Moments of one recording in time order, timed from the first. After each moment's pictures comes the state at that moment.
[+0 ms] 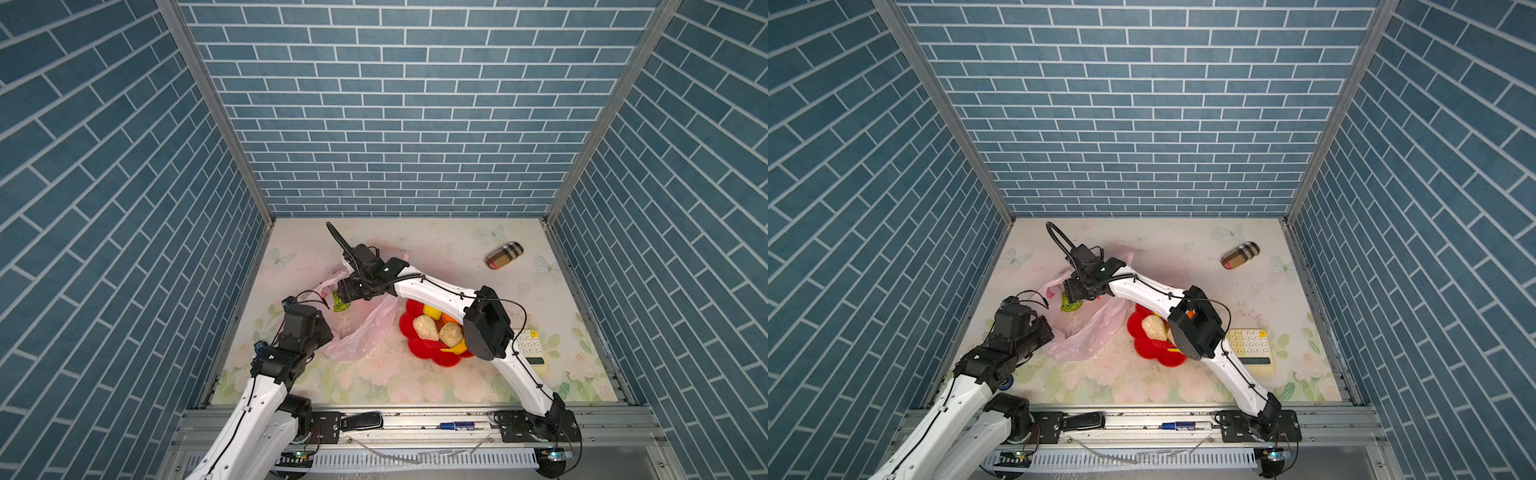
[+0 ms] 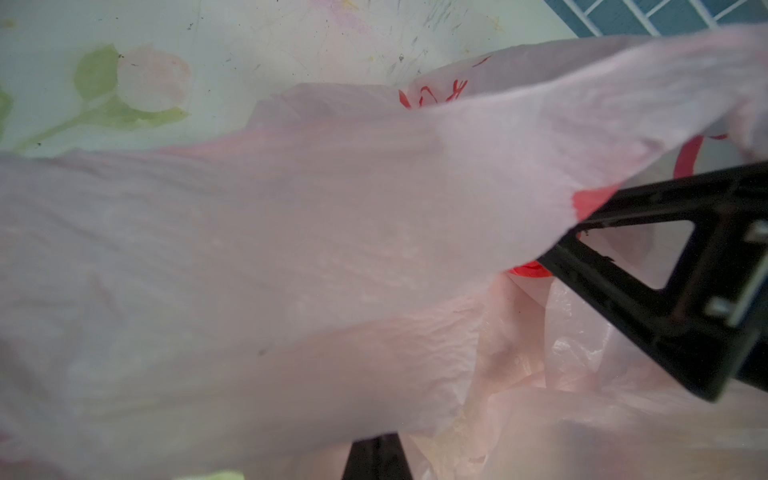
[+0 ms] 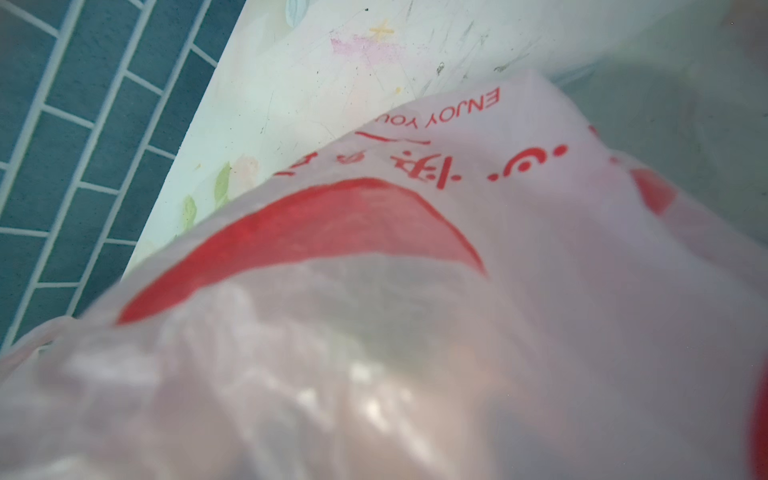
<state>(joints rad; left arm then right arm) -0.24 0.66 0.46 -0.59 -0.10 -0.73 1.04 2.39 2.18 -0.66 -0.13 0.47</state>
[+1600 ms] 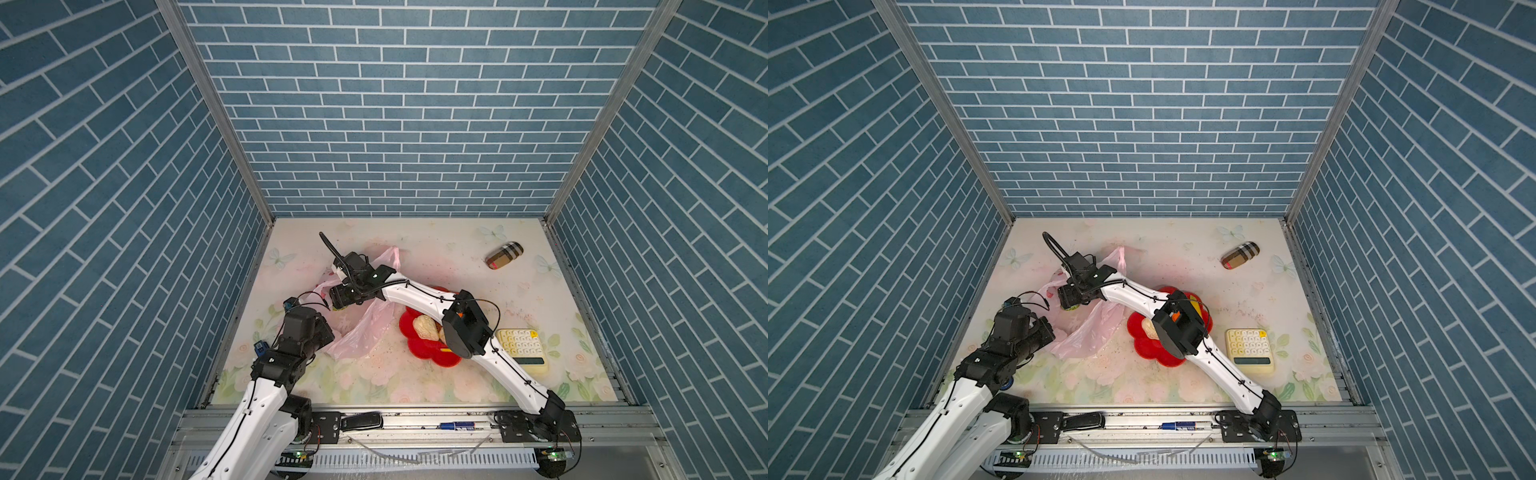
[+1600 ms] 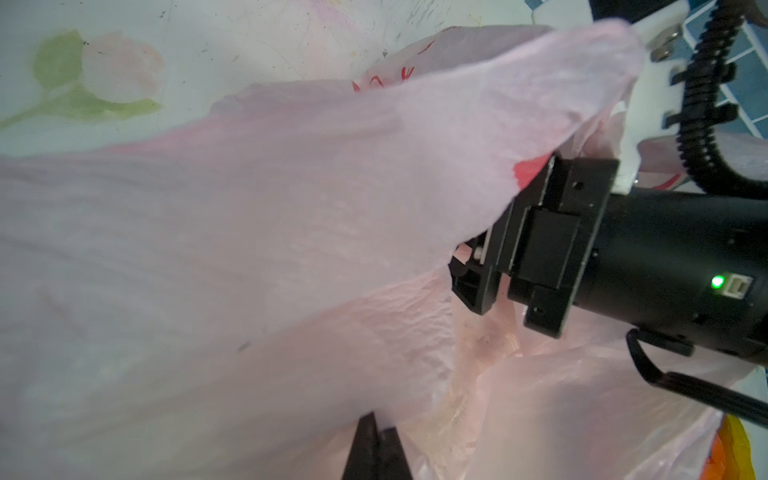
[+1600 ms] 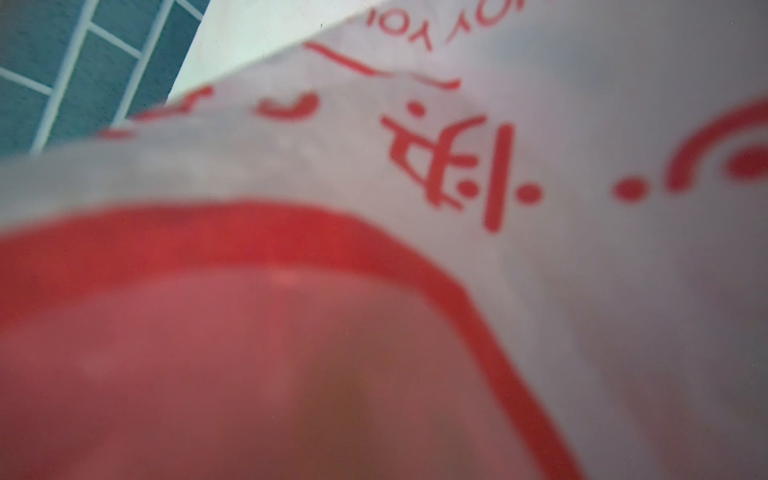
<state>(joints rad) -0.24 0.65 0.43 -0.55 -0.07 -0.73 1.04 2.61 2.37 -0.62 -0.22 0.45</state>
